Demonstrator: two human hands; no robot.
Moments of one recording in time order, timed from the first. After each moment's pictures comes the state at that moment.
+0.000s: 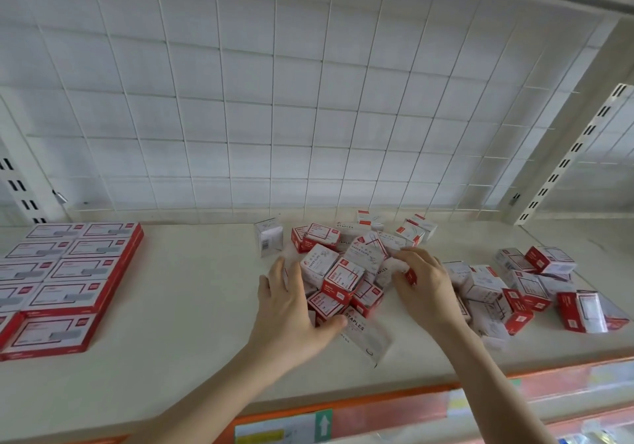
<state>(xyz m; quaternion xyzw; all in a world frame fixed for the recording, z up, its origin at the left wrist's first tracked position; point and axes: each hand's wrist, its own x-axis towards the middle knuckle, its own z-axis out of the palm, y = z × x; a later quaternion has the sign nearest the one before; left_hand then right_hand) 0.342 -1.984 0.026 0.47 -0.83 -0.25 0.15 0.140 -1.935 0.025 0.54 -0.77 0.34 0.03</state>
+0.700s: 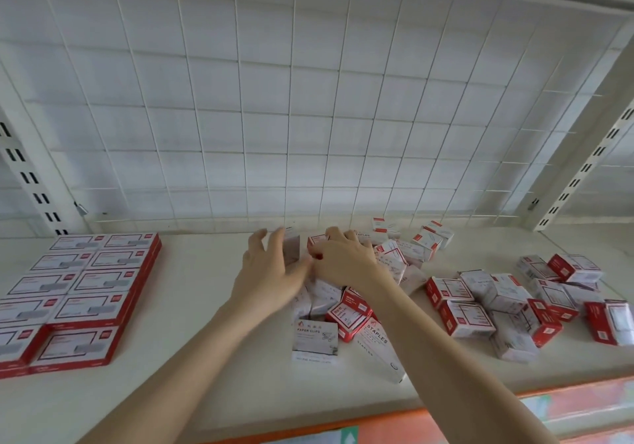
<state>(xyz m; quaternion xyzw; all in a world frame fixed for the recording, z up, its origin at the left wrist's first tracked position) 0.365 -2.051 0.048 0.51 -0.78 -0.28 0.23 0.229 -2.040 0.061 0.64 -0.76 -0.03 -0.09</state>
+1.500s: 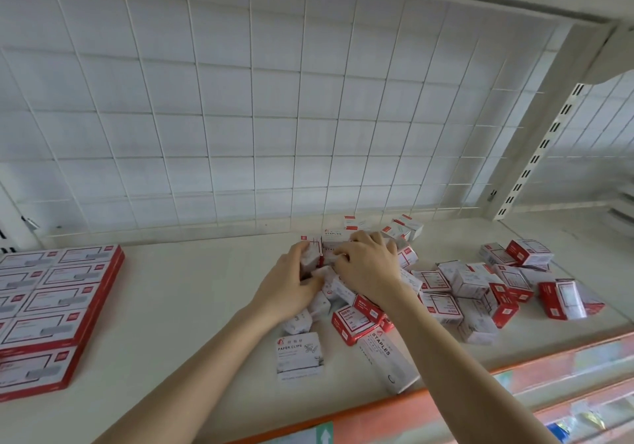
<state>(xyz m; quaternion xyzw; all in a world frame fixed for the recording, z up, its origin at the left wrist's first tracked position) 0.316 -2.045 0.025 0.37 -0.83 -0.36 0.22 0.181 -1.992 0.056 0.56 -0.82 0.10 -0.02</state>
